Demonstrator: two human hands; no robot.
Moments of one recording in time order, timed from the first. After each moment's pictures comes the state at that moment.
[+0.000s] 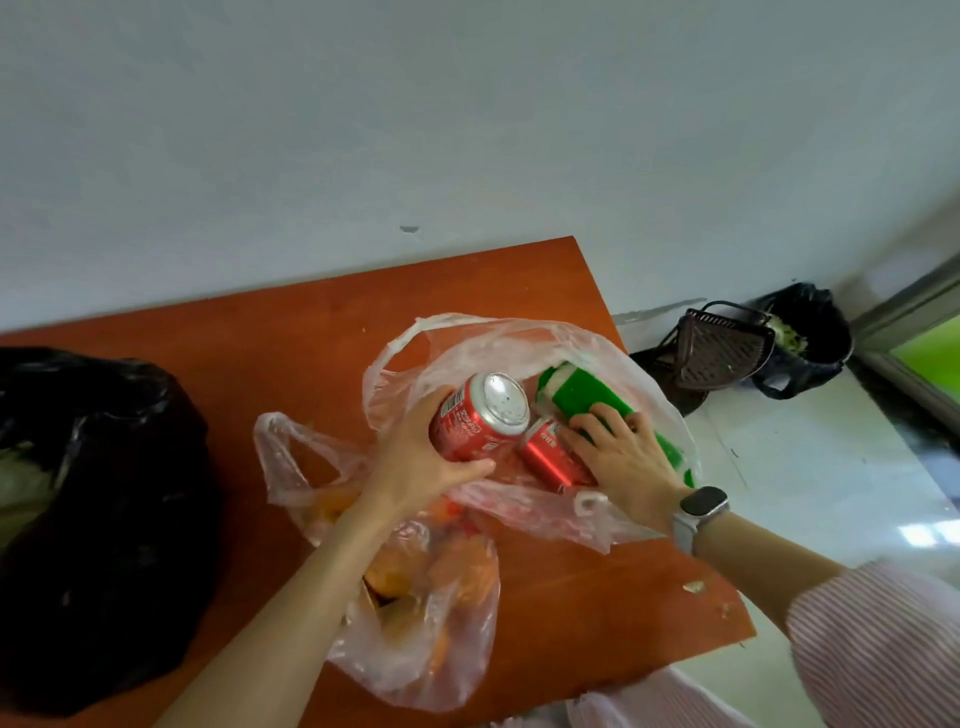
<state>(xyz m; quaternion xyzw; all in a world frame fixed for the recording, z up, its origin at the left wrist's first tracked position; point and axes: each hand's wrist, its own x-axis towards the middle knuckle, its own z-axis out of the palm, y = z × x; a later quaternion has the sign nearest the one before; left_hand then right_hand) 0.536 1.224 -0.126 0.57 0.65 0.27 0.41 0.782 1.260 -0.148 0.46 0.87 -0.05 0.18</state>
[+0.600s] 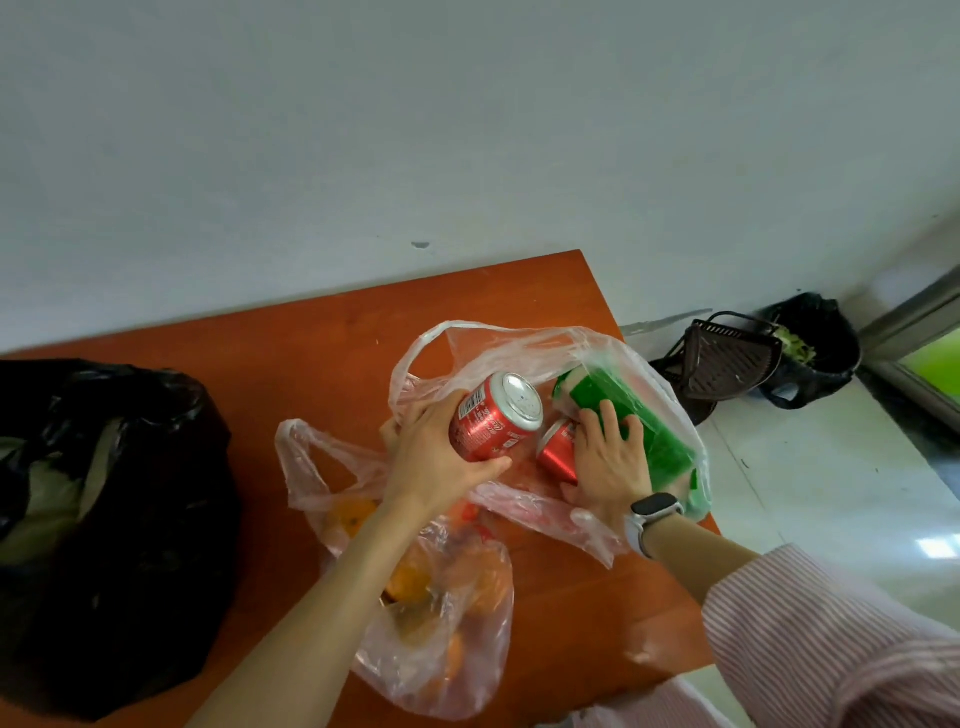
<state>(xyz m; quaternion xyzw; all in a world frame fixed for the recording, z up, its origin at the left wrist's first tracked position) 0.543 1.224 -0.117 0.61 0.69 0.24 0.29 0.746 1.257 -0.163 0.57 0.80 -0.01 0.17</state>
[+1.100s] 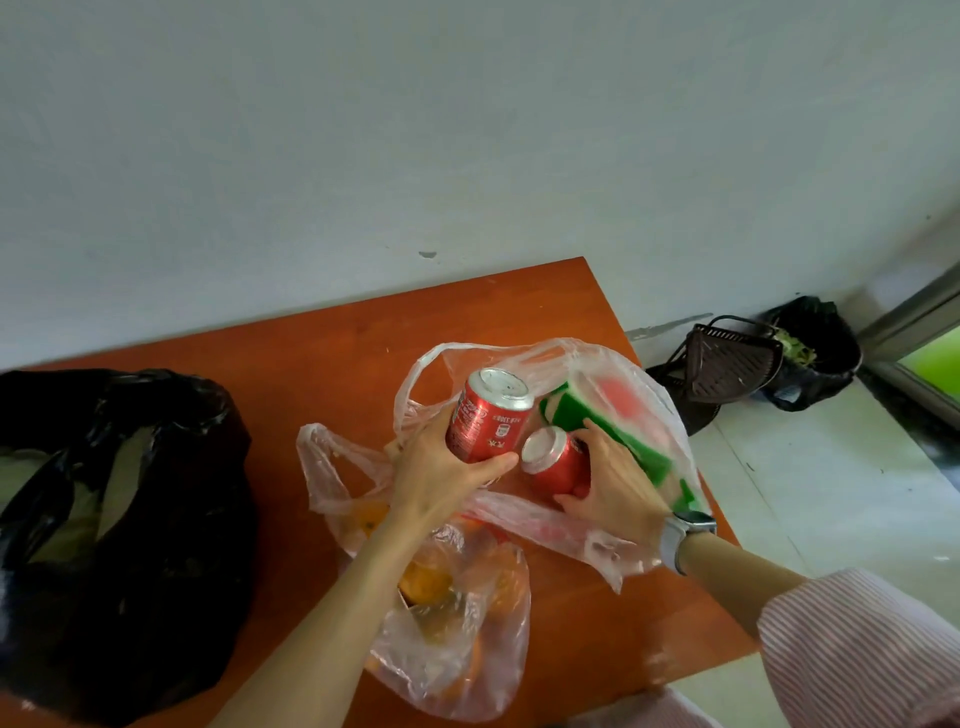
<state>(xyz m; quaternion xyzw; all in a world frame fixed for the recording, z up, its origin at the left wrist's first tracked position) 0.531 1.213 -0.109 0.55 0.67 0.31 0.40 0.746 1.234 -0.154 0.59 0.76 -0.26 -0.07</state>
